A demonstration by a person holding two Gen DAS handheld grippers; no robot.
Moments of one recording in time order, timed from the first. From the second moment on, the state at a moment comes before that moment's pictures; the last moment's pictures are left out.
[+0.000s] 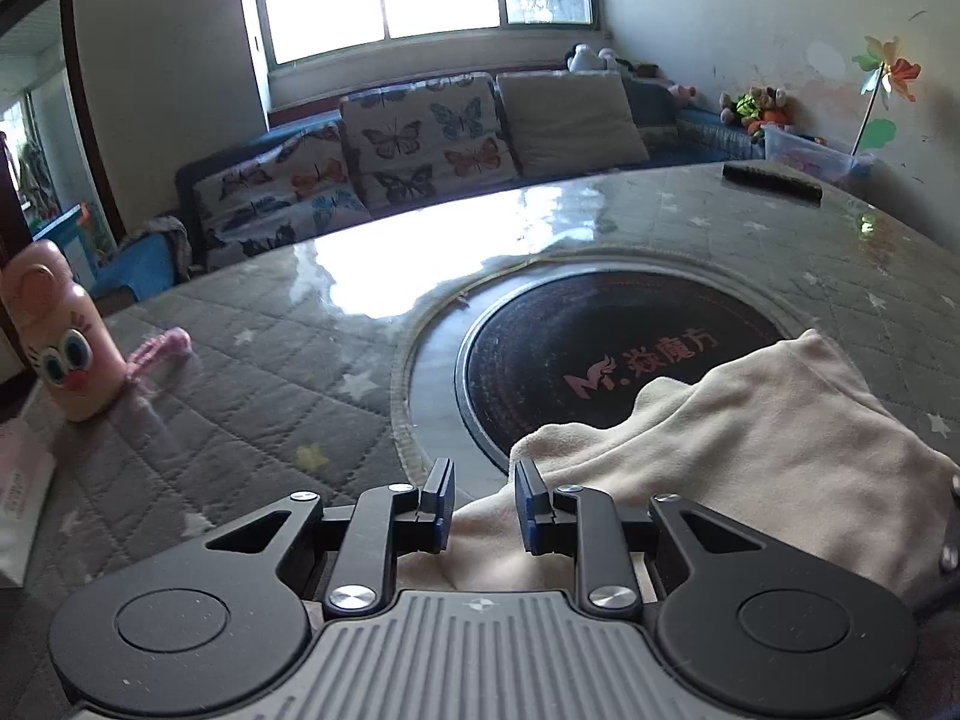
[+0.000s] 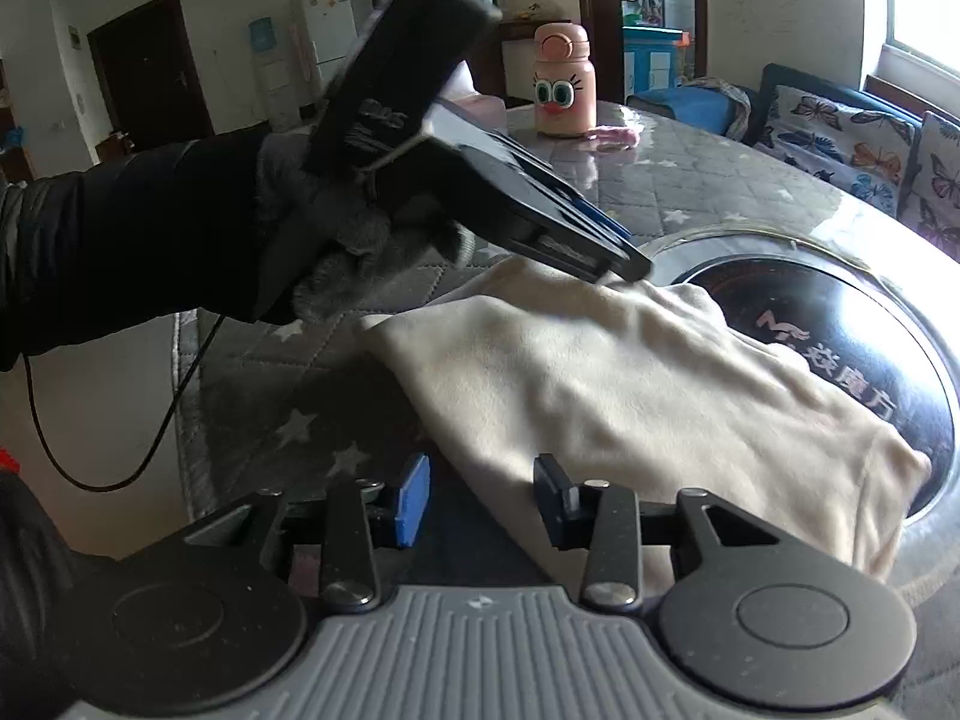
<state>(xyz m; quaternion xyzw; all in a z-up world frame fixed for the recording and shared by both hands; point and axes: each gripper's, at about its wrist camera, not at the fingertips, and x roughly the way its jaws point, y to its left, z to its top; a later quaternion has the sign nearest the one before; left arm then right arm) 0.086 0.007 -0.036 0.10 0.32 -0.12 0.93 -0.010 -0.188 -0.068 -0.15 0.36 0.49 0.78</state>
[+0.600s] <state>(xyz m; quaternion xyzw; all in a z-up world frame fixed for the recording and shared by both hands) 0.007 0.009 -0.044 0.09 0.32 -0.13 0.93 -0.002 -0.274 -0.071 -0.09 0.39 0.36 0.84</state>
